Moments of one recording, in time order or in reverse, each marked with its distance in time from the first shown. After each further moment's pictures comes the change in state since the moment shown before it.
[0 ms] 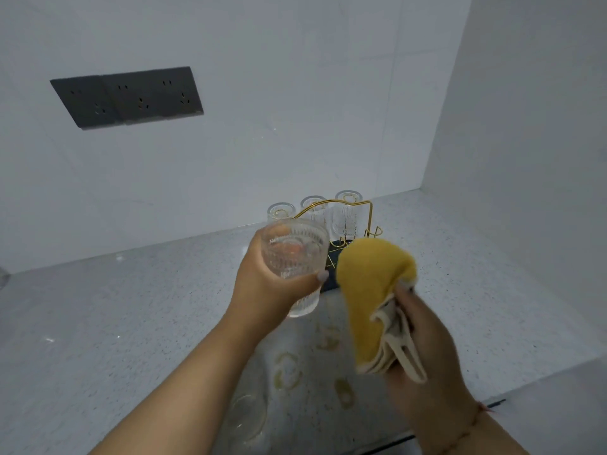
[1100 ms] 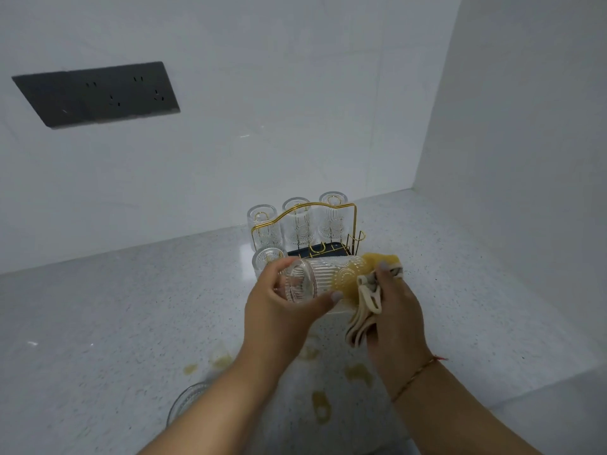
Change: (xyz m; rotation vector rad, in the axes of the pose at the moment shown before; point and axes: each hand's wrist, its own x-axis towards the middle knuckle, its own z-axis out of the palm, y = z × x) left_hand -0.012 -0.009 0.066 0.159 0.117 -0.142; right_hand 0.082 0.022 -0.032 0.084 0.372 0.039
